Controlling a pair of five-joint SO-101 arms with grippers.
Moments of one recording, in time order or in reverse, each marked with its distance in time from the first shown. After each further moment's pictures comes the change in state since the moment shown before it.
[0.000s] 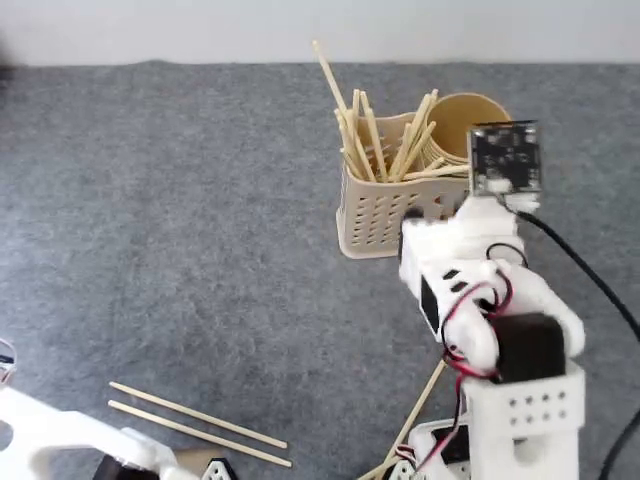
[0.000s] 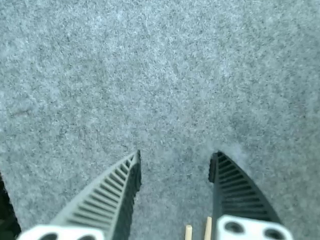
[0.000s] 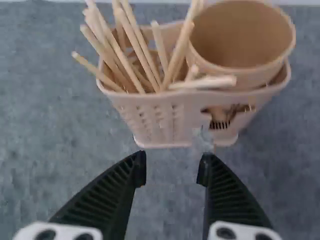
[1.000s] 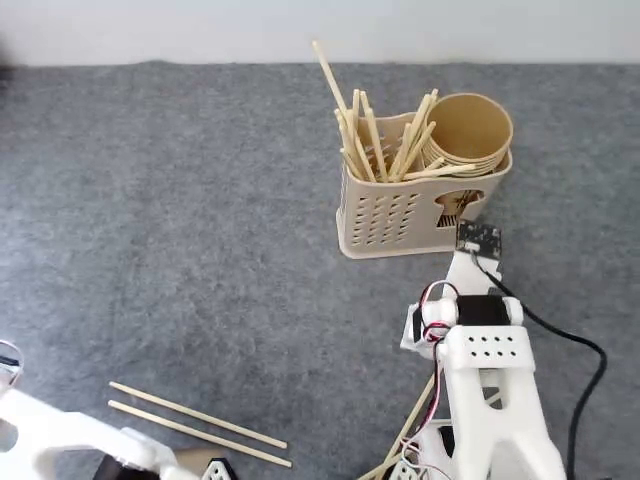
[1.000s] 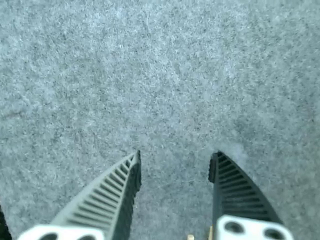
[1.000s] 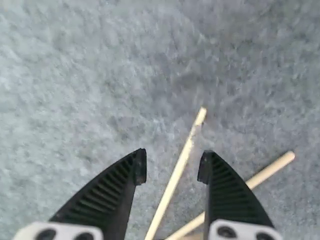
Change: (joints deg) left arm 0.0 0.0 4.7 -5.5 0.3; right arm 6.8 7.6 38.1 -7.5 -7.6
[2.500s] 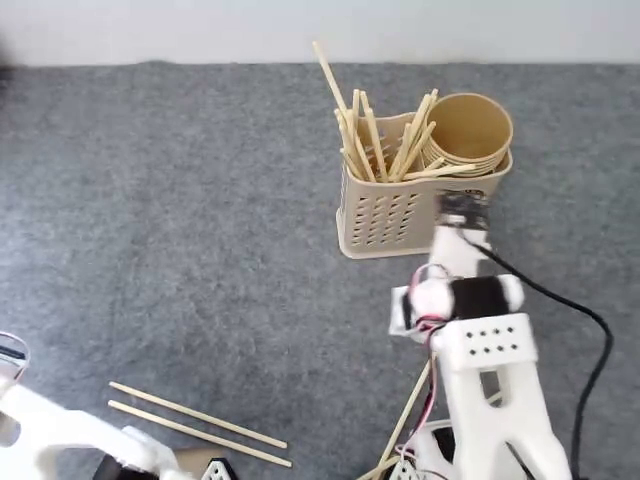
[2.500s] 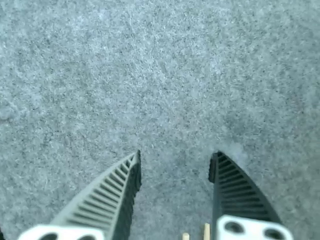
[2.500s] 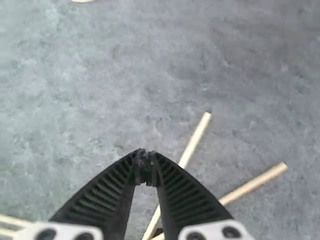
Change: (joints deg) left arm 2.5 0.0 0.0 -0.2 -0.4; right arm -9.1 0.0 -16.4 10.9 1.6
